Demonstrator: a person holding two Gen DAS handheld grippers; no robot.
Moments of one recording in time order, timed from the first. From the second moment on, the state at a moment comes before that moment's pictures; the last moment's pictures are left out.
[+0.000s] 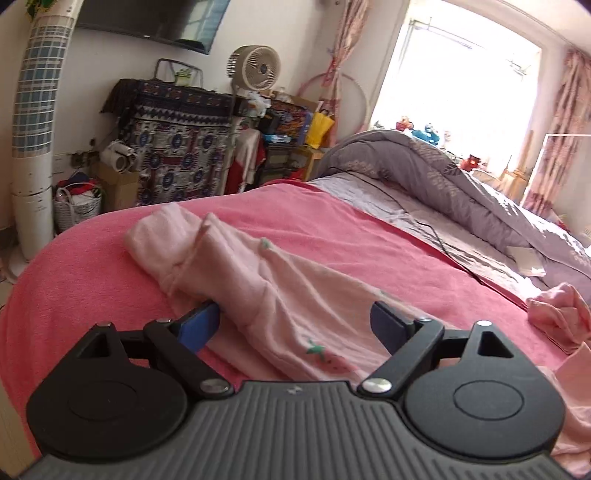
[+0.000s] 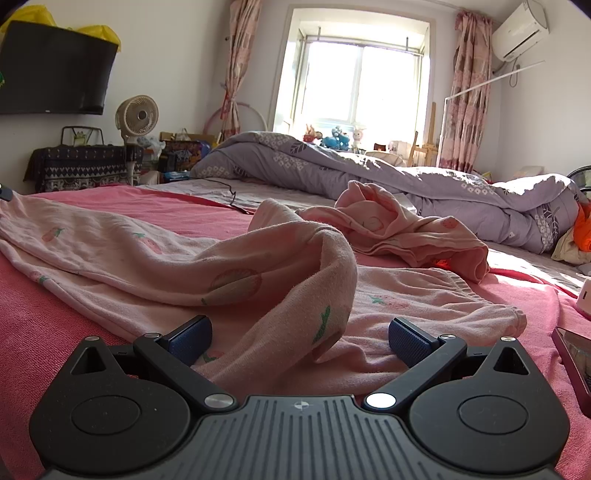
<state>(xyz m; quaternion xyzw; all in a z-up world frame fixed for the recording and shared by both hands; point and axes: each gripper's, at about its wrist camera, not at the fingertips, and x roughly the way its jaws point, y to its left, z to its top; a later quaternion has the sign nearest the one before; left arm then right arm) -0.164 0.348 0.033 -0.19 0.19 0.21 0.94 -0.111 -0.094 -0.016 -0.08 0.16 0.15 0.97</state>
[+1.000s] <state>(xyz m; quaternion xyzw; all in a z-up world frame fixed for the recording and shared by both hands) -0.155 0.388 0.080 -0.24 0.06 0.28 0.93 -0.135 -0.104 0.007 -0.09 0.09 0.15 0.98</state>
